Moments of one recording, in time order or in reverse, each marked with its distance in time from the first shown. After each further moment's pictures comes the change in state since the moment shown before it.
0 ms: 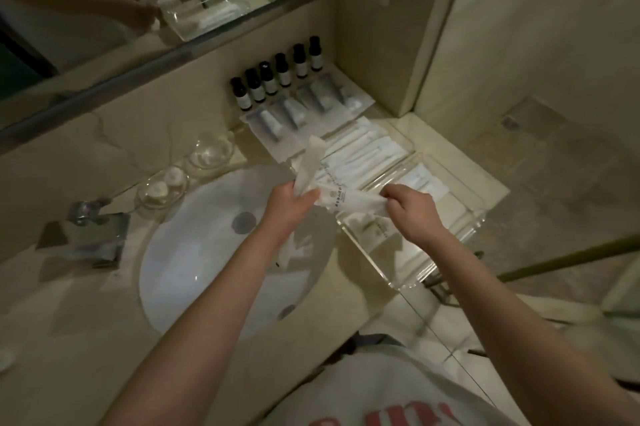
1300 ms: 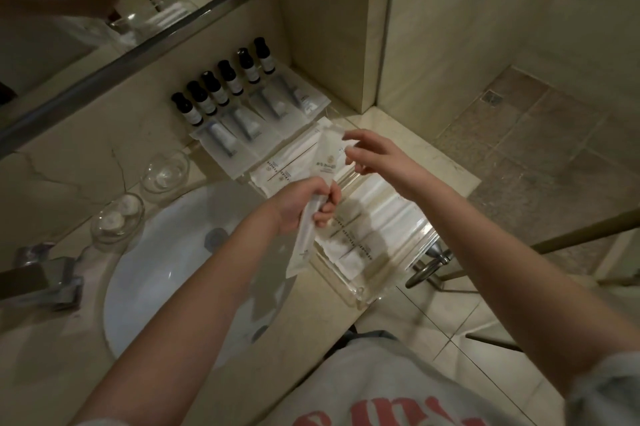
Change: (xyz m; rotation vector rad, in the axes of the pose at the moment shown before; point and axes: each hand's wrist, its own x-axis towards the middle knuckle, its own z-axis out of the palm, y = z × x) left_hand 0.033 0.053 0.069 -0.298 -0.772 -0.240; right_hand 0.064 0.028 -0.062 0.749 -0.214 -0.034
